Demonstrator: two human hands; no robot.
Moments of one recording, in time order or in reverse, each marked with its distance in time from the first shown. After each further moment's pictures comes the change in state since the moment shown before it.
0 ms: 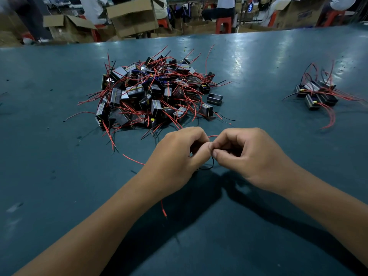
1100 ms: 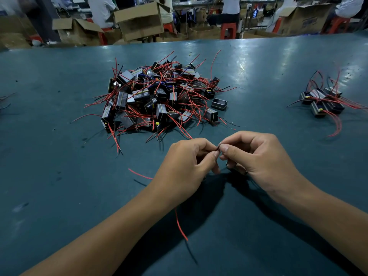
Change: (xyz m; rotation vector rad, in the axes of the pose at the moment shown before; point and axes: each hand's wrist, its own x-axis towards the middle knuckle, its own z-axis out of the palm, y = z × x) left_hand -0.006 0.001 0.014 -0.276 -0.016 -0.172; right_hand 0.000 0.001 0.004 0.376 0.168 0.191
